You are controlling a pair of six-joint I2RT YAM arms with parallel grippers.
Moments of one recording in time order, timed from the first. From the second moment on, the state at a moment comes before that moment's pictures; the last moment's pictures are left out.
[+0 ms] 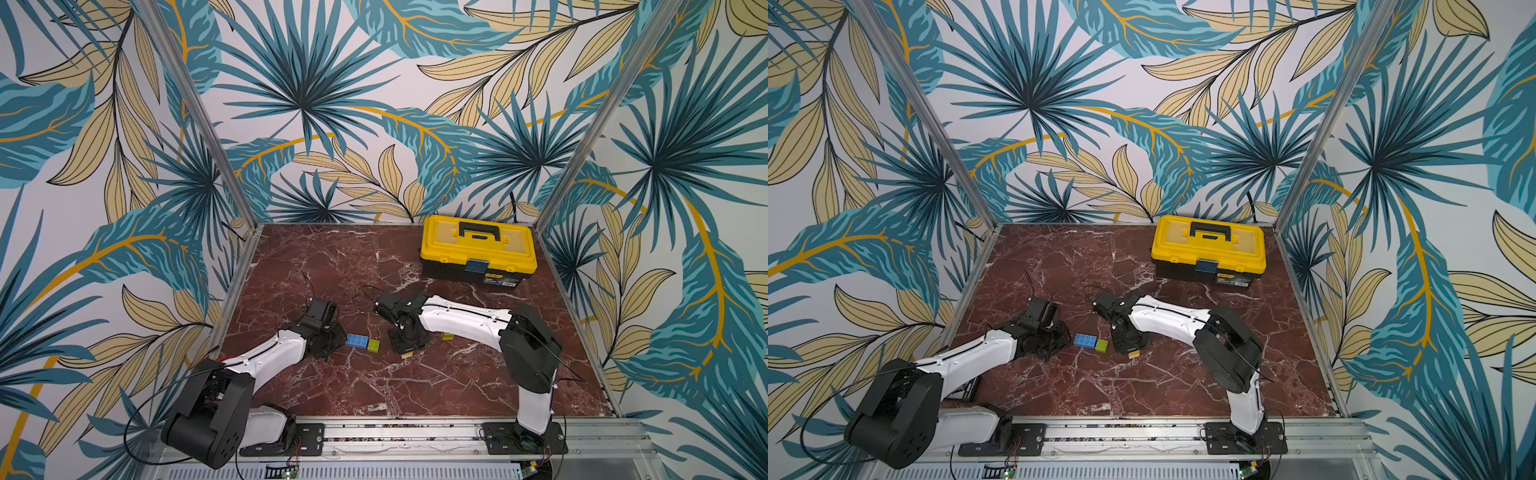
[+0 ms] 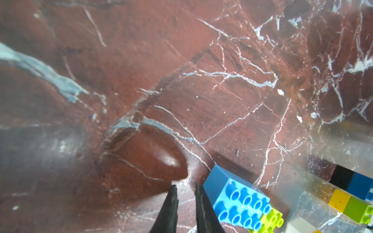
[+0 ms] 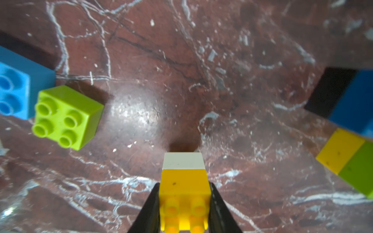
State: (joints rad) left arm -0.35 1.33 0.56 -0.35 0.12 -0.91; right arm 0.92 1.91 1.40 -0.97 0.06 0.66
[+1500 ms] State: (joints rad) left arm -0.46 1.43 0.64 -0.27 0.19 -0.89; right arm 1.00 1.94 1.42 -0.84 0.01 0.85
